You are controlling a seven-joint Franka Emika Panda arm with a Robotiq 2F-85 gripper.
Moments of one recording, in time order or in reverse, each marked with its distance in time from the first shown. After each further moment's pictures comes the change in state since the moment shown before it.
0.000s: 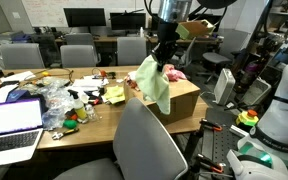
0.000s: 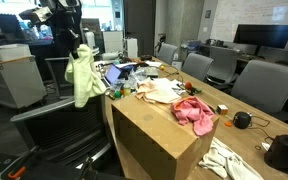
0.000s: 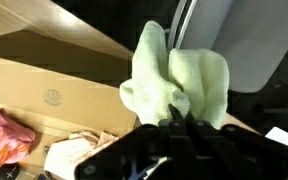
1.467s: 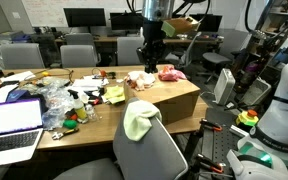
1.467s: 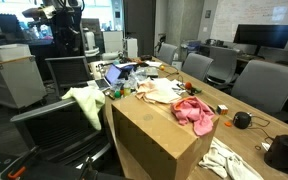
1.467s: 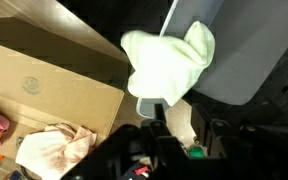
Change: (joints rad) arm 0.032 0.143 0.014 0.148 0.000 -0.054 -0.045
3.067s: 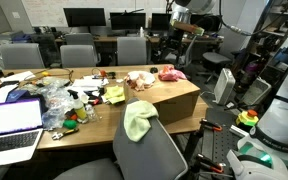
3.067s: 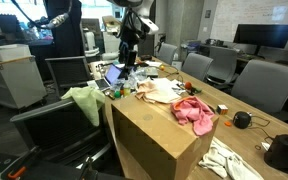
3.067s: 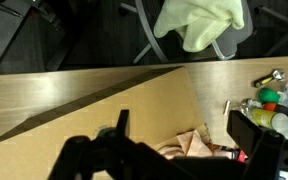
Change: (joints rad) arm -0.226 0.186 -0.396 0.077 0.348 -0.054 -0.057
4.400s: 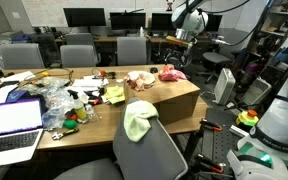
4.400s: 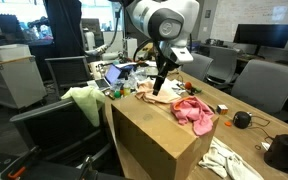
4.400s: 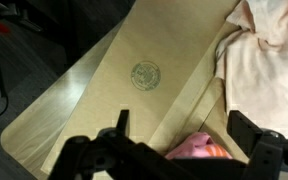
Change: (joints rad) arm -0.101 0.311 -0.115 0.132 0.069 0.179 0.395
